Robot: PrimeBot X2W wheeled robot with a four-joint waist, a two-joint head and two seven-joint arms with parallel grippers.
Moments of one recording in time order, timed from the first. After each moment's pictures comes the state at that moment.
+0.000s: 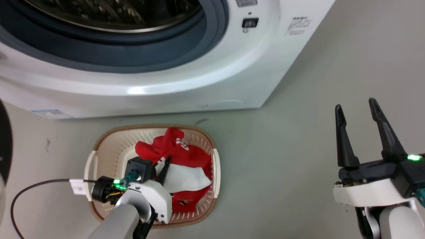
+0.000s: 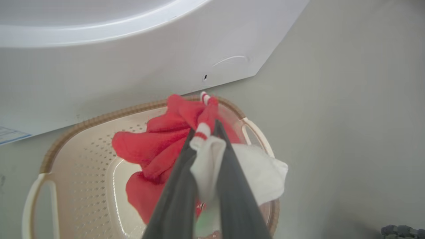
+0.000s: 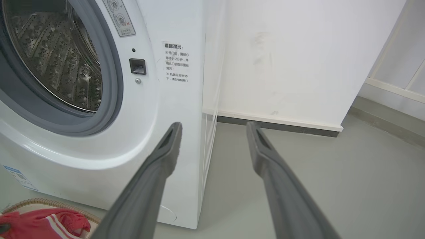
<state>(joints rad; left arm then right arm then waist) -0.41 0.29 -0.61 0.63 -0.50 -0.01 -0.22 -0.11 -0.05 0.00 -0.11 -0.02 0.13 -0.26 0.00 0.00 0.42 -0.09</state>
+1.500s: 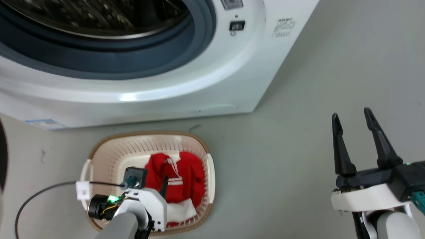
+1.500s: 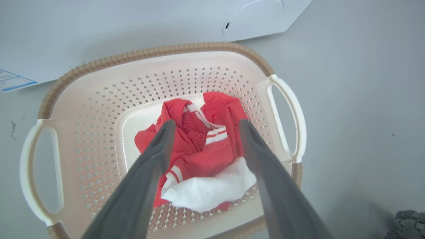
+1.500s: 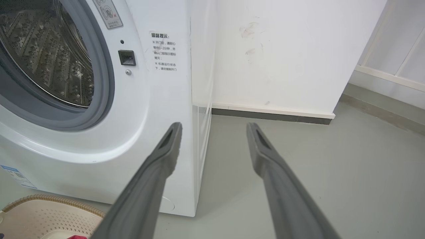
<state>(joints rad) -0.53 0.17 -0.60 1.10 -0.51 -0.03 -0.26 -0.10 -0.05 0.01 -0.08 0.01 0.13 -0.26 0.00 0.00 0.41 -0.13</state>
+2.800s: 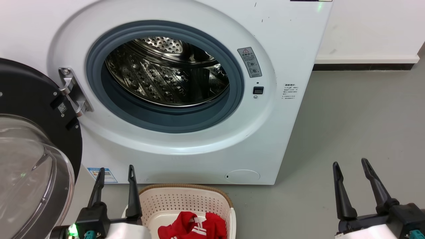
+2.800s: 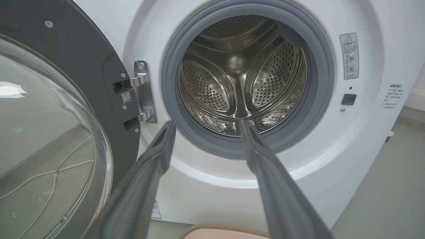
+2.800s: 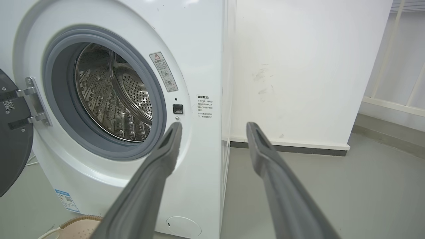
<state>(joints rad) 0.08 0.06 -0.04 0.01 -0.09 0.10 -0.26 0.12 -0.05 -0.01 -0.07 0.05 0.13 -0.26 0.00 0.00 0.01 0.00</state>
